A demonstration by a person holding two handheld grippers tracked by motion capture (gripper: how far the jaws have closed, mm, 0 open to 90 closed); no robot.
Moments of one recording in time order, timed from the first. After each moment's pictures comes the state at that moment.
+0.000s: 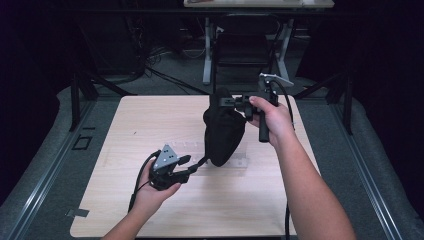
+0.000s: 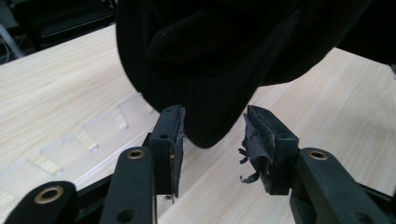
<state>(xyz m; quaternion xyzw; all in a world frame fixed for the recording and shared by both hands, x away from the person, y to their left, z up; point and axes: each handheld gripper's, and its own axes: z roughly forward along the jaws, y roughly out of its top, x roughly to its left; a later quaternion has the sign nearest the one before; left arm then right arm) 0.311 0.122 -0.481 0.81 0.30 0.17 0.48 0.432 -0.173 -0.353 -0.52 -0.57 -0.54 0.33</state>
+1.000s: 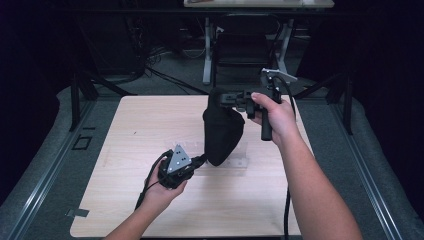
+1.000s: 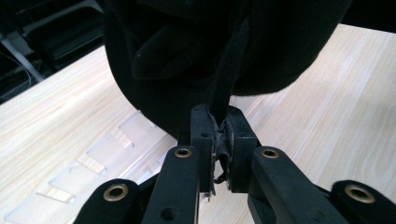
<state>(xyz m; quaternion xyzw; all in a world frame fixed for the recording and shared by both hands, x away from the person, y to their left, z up) 0.313 0.105 -0.479 0.83 0.26 0.22 0.45 0.425 -0.175 -0.335 -0.51 -0.58 -0.55 0.31</state>
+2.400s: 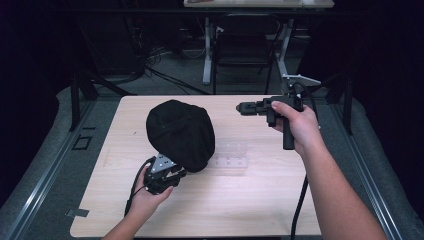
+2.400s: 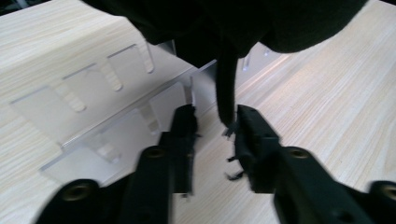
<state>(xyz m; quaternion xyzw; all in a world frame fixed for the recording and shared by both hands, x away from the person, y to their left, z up) 0.316 0.153 -0.517 0.82 0.34 0.18 0.42 0.399 -0.217 -0.332 -0.53 -0.61 -0.53 0.26</state>
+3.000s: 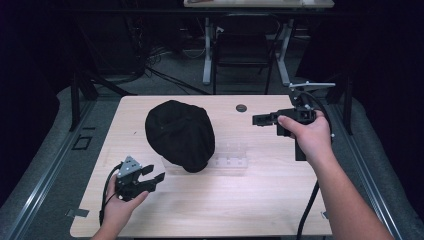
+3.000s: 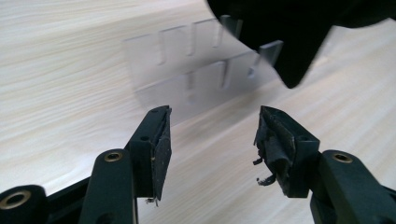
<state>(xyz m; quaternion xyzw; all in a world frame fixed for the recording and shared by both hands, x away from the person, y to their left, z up) 0.300 0.226 -0.524 0.76 0.43 0.18 0.45 0.369 -0.232 -0.332 -0.55 -0.69 -0.46 0.08</state>
